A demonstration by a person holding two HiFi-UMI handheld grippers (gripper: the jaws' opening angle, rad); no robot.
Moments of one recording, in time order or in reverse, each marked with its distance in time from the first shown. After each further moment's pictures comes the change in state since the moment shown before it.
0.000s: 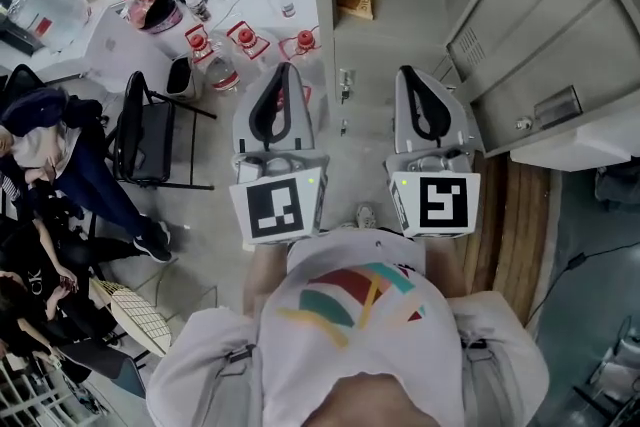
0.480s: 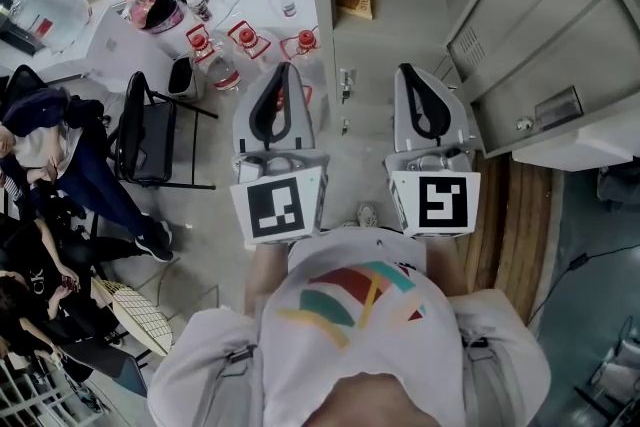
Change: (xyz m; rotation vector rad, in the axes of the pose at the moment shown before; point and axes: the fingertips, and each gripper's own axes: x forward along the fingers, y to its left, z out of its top) left arm 0.003 0.001 -0.002 0.011 0.017 0.029; right arm 0.003 -0.002 0.001 -0.005 -0.008 0.007
